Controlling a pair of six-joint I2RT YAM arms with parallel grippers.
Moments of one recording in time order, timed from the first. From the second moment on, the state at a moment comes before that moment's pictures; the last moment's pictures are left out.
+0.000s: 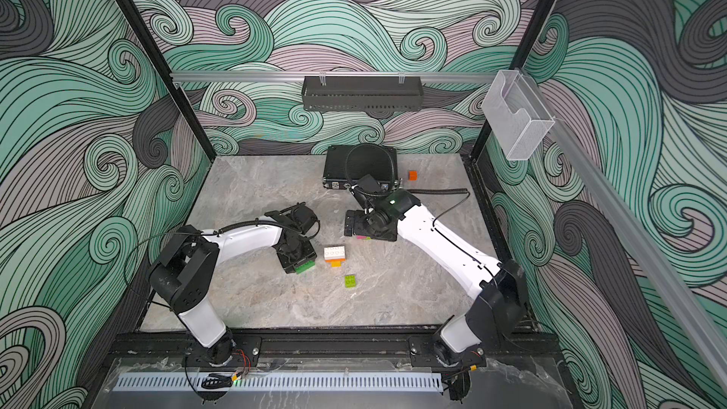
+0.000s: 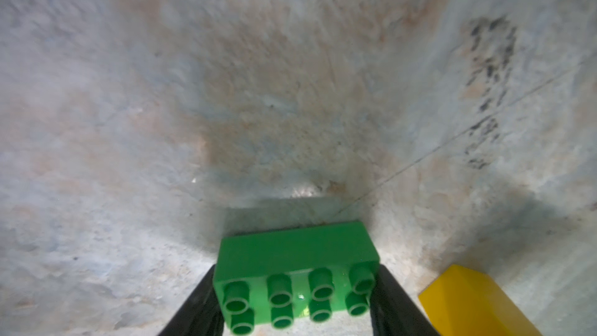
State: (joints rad) left arm -0.61 1.73 1.06 -0.84 0.04 -1.12; right arm 0.71 1.51 1.41 -1.05 0.03 0.71
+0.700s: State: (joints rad) left arm -0.70 1.62 1.46 -1.09 -0.03 -0.80; right arm 0.62 1.33 1.10 -0.95 -0.05 0.71
